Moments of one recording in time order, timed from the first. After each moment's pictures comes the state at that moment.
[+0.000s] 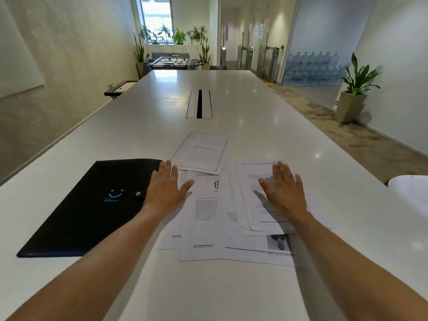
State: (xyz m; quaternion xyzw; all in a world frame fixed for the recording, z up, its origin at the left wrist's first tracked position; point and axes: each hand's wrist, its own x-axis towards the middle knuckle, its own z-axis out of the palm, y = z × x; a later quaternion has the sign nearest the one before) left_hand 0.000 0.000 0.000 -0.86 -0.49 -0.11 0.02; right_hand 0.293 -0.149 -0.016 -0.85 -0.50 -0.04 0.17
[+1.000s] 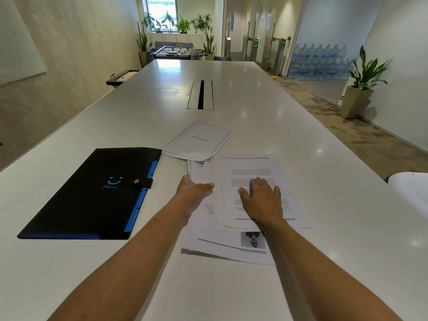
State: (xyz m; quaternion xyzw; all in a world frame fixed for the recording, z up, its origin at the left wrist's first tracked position) left_hand 0.051 -0.057 0.004 -0.48 -0.49 -0.29 -0.67; right_hand 0.235 -0.148 -0.042 -0.85 -0.49 0.03 0.18
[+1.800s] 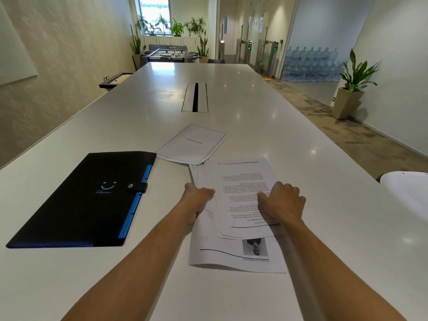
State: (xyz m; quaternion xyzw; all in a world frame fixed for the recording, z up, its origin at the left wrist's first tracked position) left_hand 0.071 -0.063 -0.005 -0.49 -0.52 -0.24 -0.66; right_hand 0.271 -0.178 -0.016 -0.92 -0.37 0.00 0.14
